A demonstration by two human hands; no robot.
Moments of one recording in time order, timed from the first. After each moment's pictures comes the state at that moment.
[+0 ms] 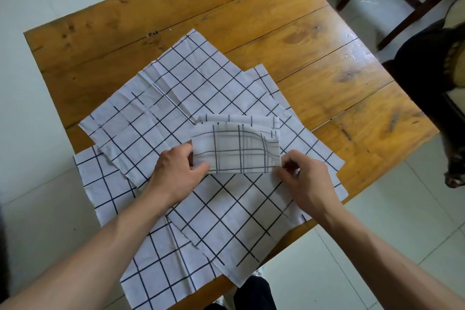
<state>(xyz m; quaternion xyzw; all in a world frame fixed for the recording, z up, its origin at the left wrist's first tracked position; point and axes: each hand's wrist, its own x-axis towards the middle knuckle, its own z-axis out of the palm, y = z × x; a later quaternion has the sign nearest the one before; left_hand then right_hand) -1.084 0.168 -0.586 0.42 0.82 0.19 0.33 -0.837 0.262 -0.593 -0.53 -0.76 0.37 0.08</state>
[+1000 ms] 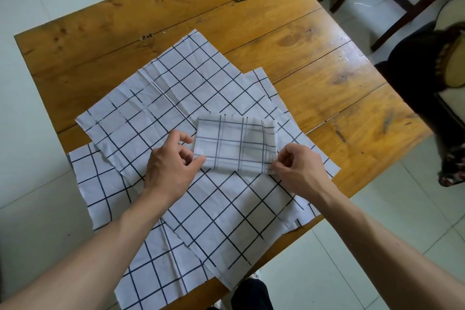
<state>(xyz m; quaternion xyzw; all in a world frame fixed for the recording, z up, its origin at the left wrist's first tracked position) -1.081 0.175 -0.589 0.38 0.83 0.28 0.29 -0.852 0.287 -0.584 -0.60 -0.68 0.42 0.00</state>
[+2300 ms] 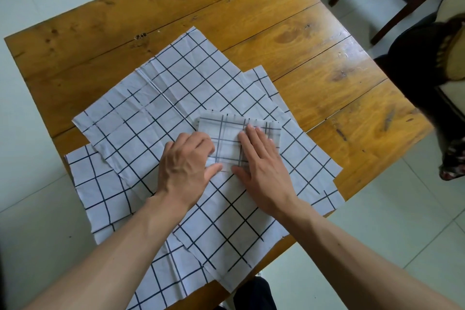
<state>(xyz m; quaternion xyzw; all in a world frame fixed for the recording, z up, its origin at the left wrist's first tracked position) -1.070 0.191 -0.607 0.63 0.76 0.13 0.10 -0.892 0.257 -0.628 -0.42 -0.88 0.24 0.00</state>
